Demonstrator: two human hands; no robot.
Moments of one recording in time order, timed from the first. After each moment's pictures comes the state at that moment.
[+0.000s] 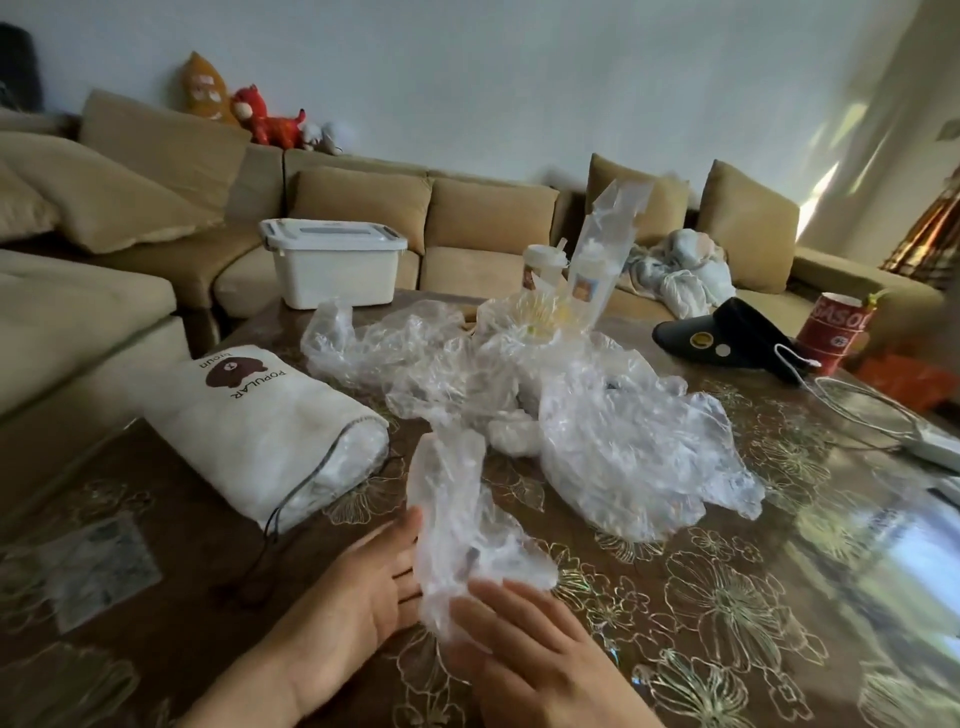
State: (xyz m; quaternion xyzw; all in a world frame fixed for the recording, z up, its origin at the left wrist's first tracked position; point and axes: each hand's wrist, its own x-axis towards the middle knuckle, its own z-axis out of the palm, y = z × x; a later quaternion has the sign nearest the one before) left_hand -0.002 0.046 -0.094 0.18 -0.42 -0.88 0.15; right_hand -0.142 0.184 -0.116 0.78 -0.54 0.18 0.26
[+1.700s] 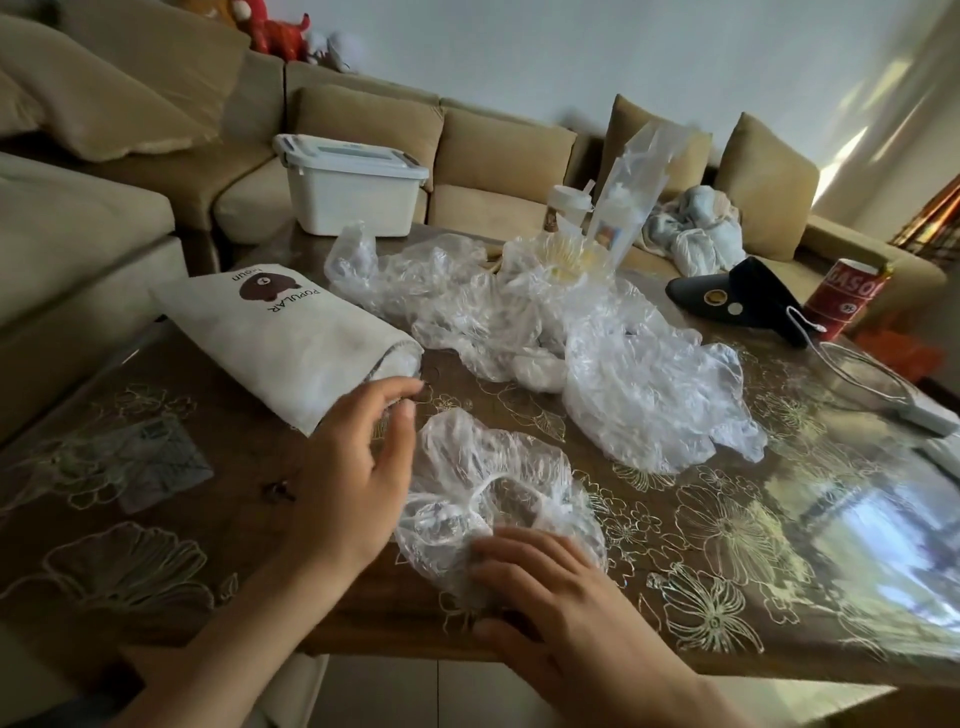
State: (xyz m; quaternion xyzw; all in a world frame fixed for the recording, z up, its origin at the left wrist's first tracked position) left_hand 0.023 0.044 -0.082 0.27 -0.76 -0.30 0.51; right_hand -0.113 0.198 -0.104 0.76 -0.62 0.16 0.09
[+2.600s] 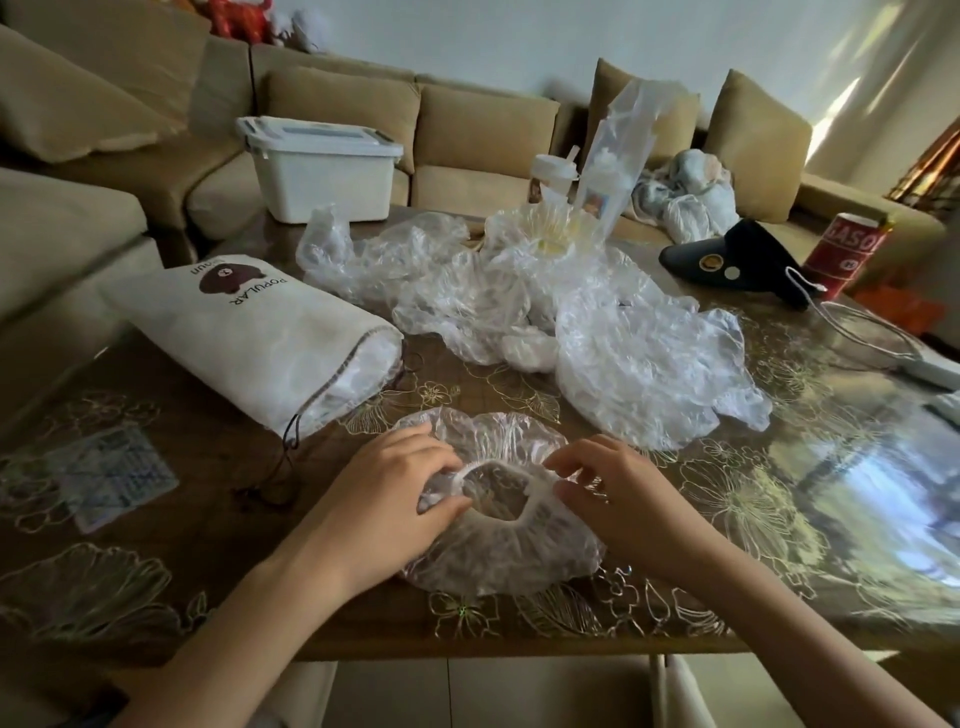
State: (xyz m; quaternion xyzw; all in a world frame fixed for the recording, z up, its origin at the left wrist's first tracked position) left_hand 0.004 0.039 -0.100 0.21 -0.93 -0.22 0.21; right_hand -0.171 0.175 -0.076 0.57 -0.79 0.21 -0.07
